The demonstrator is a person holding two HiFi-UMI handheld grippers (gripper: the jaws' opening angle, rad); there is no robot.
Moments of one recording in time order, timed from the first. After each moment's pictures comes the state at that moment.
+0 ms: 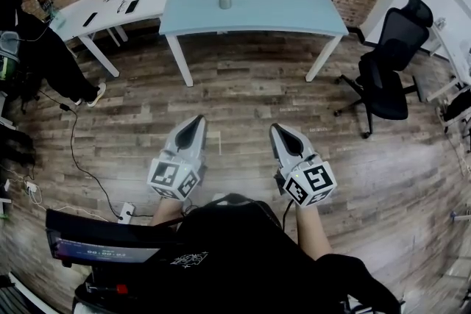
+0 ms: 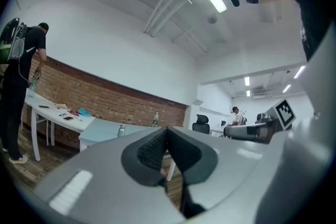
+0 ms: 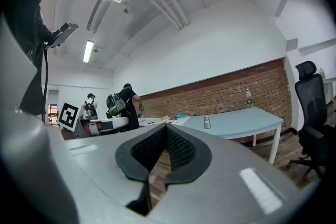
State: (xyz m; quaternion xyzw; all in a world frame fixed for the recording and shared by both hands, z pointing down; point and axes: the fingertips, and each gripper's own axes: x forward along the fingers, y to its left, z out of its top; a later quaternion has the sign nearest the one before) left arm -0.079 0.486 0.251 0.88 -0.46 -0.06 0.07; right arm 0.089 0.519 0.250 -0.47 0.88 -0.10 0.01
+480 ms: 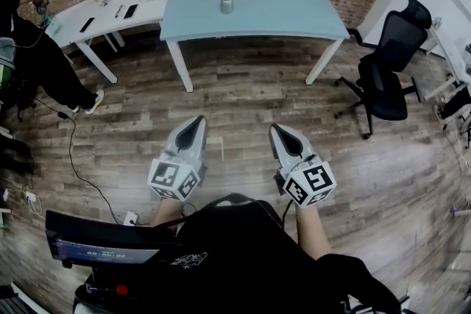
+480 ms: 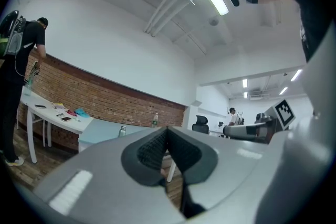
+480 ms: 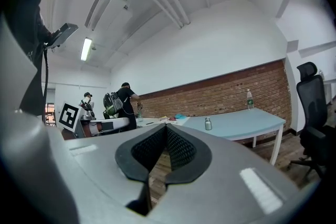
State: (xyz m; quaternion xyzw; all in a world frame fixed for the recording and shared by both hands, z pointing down) left arm -0.109 0.454 0.253 0.89 -0.45 -0.07 0.07; right arm 0.056 0.492 0.248 -0.48 0.87 -0.09 0.00
